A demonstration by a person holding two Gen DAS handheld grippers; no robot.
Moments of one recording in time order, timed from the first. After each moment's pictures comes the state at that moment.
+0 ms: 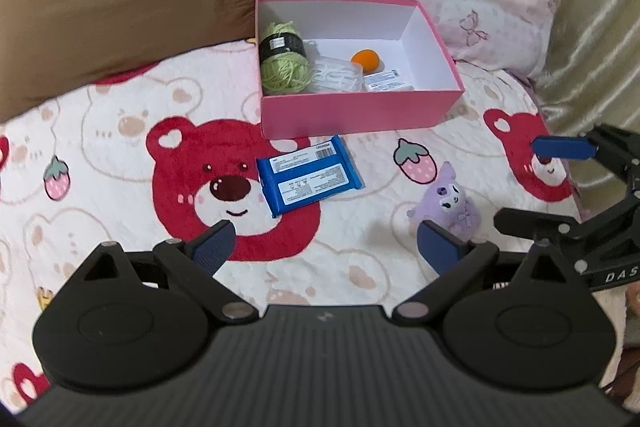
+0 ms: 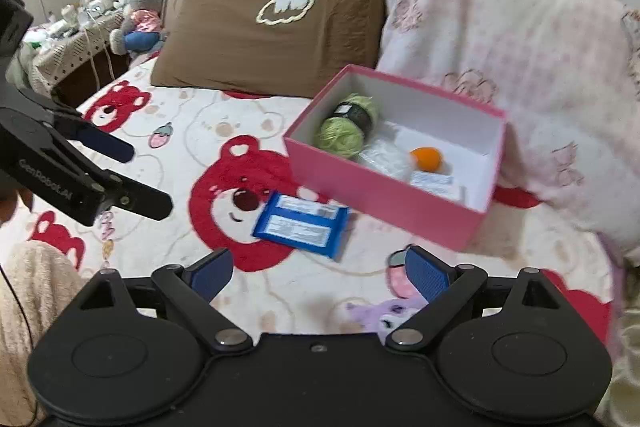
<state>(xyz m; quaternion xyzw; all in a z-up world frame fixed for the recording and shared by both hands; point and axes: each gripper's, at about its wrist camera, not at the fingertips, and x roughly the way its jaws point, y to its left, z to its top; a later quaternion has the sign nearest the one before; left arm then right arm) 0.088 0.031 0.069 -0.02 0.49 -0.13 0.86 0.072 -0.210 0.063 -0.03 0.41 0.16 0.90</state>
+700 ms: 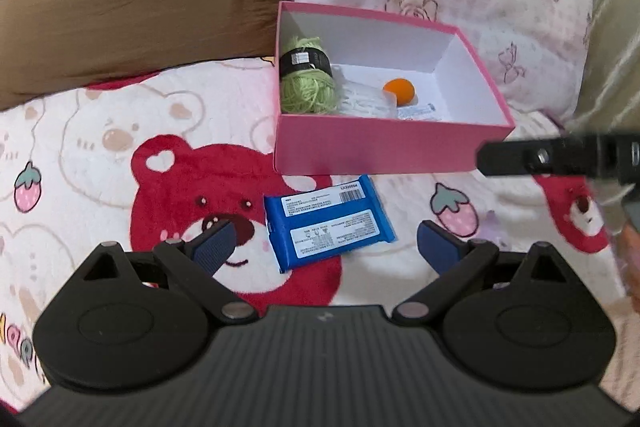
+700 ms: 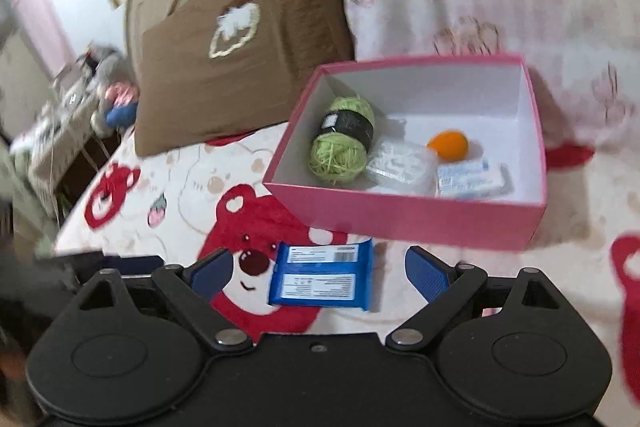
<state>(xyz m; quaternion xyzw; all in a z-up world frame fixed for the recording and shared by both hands) 0.129 0.030 -0.013 -0.05 0.43 -0.11 0.89 0.162 -0.227 0.007 0.14 0.41 0.14 0.89</state>
